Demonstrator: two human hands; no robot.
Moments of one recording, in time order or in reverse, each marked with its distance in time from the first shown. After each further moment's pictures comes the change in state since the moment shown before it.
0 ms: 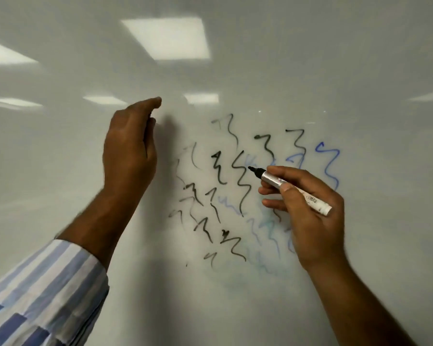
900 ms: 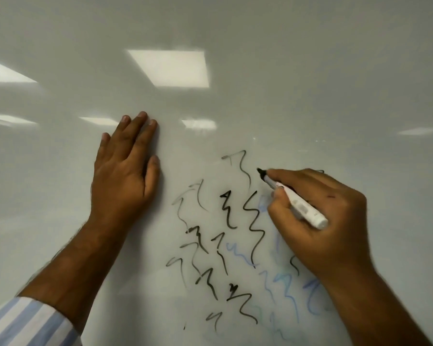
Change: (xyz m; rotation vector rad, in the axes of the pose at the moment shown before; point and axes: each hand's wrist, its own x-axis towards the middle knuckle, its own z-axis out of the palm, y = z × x) left_hand 0.016 -0.053 0.019 0.252 -0.050 0.072; right_hand 0.071 -0.014 0.024 -0.701 -0.032 -0.562
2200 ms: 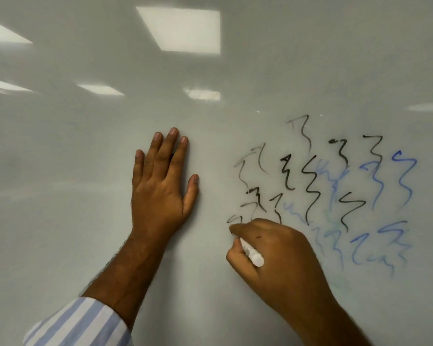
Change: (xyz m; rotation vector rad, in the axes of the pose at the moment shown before) left_hand -0.094 -0.048 -0.015 0.051 -0.089 -0.006; right_hand -0.095 -0.096 0.103 -0.146 -0.321 0.047
